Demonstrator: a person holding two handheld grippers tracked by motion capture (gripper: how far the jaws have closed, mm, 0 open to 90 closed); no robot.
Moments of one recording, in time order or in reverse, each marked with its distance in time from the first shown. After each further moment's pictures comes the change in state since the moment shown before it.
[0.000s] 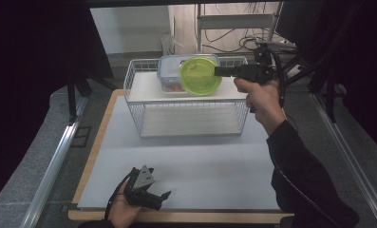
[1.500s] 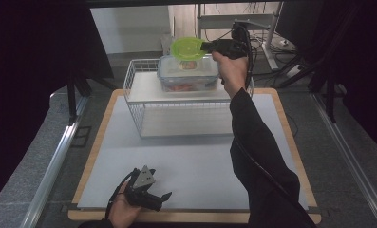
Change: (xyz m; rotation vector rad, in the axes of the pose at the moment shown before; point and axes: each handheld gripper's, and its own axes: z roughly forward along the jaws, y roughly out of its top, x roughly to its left) left arm 0.000 -0.001 0.002 -0.001 -0.040 -0.009; right arm -0.022 0.056 0.077 -0.144 -0.221 0.104
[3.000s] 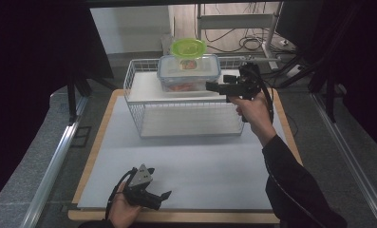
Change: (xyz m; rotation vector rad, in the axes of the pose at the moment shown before) left arm 0.004 0.000 -0.003 -0.054 -0.023 -0.042; right arm -0.016 -0.087 -0.062 0.044 0.042 -0.470
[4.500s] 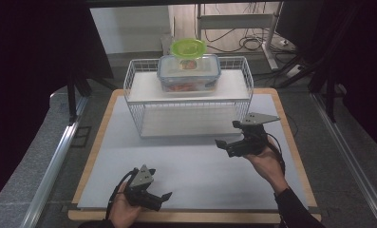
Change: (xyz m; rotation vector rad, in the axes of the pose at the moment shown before) left arm -0.001 -0.001 0.002 0.017 -0.019 0.005; right arm 0.016 -0.131 -0.034 0.128 -0.052 -0.253
